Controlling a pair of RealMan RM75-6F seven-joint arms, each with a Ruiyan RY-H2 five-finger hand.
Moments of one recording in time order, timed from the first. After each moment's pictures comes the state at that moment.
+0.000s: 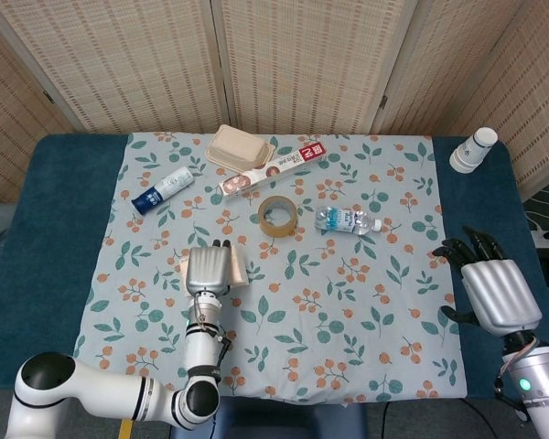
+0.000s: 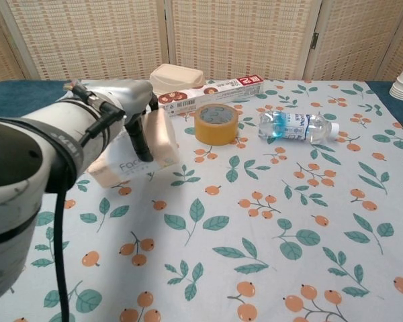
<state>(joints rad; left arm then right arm) -1.04 -1.88 -0.45 -1.69 0.38 1.58 1.16 0.30 -0.67 0.10 -2.31 -1.25 1.28 -0.42</state>
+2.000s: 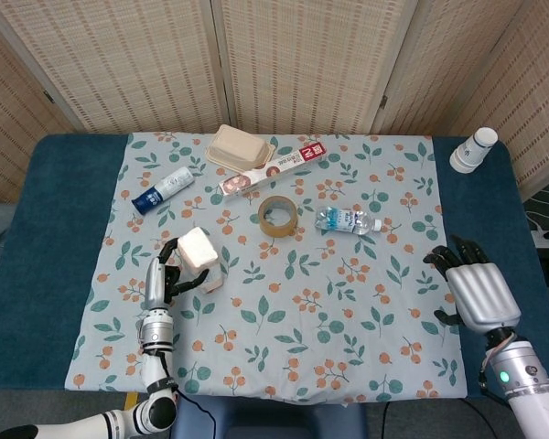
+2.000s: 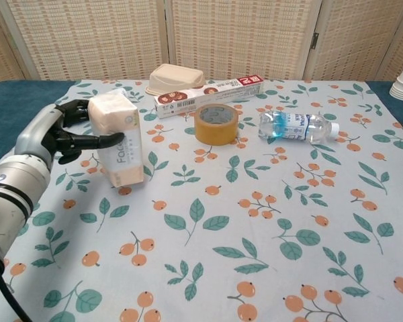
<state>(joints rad) -0.51 -1.97 -0.39 -1.34 1.03 1.34 -0.24 0.36 -0.76 0.08 -2.27 -1.14 1.24 -0.55</state>
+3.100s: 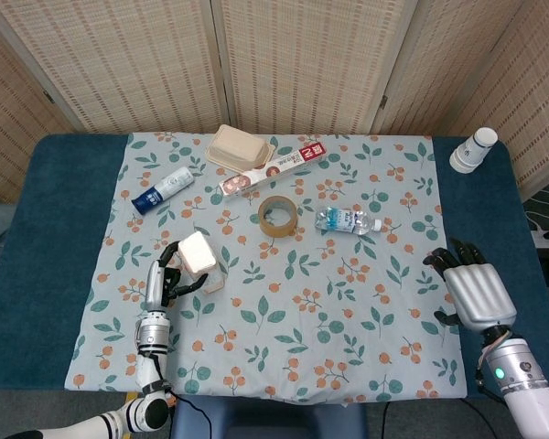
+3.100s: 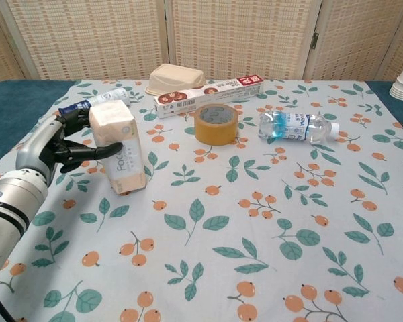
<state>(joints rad) -0.48 -2.02 -0.35 -1.12 1.19 1.27 -0.49 0.38 -0.79 0.07 -2.25 -1.09 1.23 -0.58</state>
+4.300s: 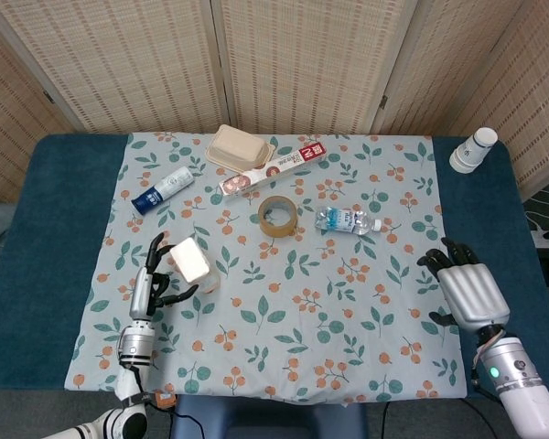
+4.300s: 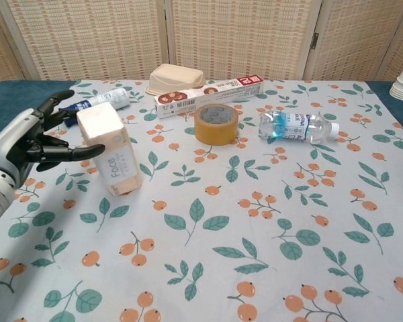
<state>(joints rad) -0.39 -1.88 -0.28 -1.27 1.29 1.31 -0.50 0.40 -0.80 0.06 -2.26 -1.09 1.22 -0.58</state>
